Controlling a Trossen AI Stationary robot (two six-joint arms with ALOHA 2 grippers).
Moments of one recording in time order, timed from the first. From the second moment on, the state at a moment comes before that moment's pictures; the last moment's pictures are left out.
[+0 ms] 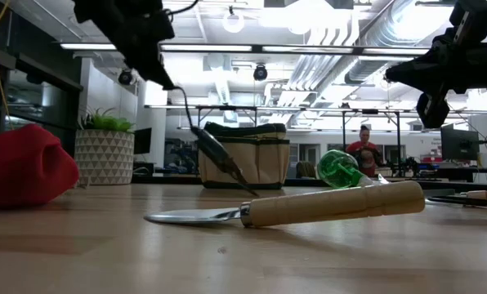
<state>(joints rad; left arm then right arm) 0.53 1.12 0.97 -0.61 0.25 0.31 -0.01 0.03 0.01 0.06 0.18 0.70</state>
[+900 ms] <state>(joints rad) 0.50 1.12 1.19 -0.69 0.20 0.32 -0.01 0.03 0.01 0.06 0.18 0.70</state>
